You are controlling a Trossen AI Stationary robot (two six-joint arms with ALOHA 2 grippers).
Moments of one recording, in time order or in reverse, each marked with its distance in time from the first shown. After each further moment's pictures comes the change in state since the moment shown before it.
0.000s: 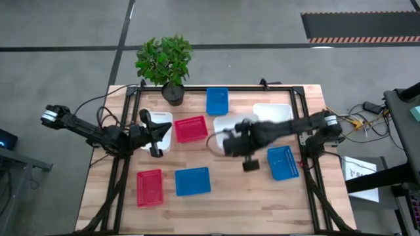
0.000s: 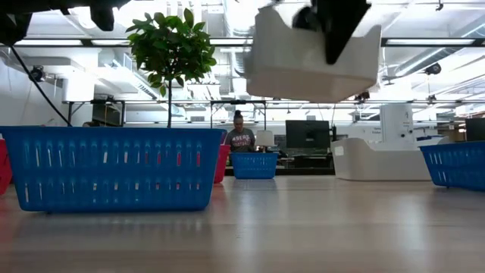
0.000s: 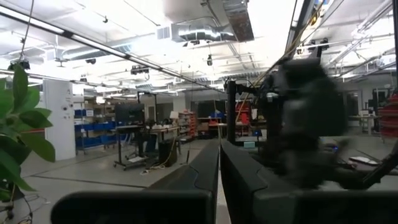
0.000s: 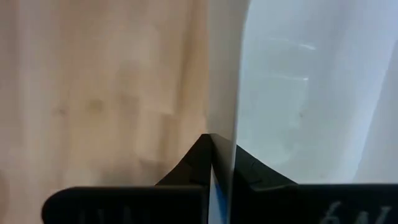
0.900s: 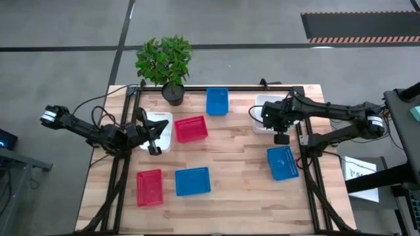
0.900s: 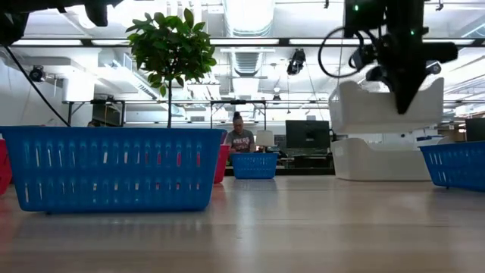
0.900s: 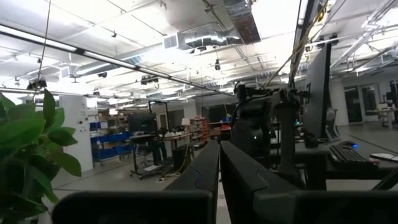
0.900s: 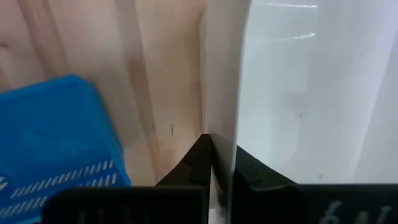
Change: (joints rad) left arm 0.000 -0.048 -0.010 0.000 -0.020 0.104; right arm -0.471 -0.551 -0.719 0.134 -0.026 -0.220
